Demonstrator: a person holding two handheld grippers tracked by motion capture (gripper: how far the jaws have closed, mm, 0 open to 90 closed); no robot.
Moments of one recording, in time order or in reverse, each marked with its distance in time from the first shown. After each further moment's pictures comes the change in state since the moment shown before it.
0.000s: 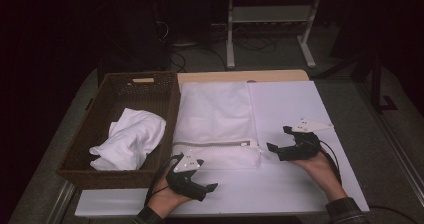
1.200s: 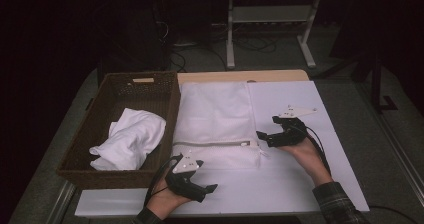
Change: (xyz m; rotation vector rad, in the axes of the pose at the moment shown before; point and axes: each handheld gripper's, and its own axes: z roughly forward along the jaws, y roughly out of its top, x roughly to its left) left arm -0.001 0.000 -0.002 0.000 -0.004 -0.004; right arm -0.009 0.029 0.035 0.017 0.019 0.012
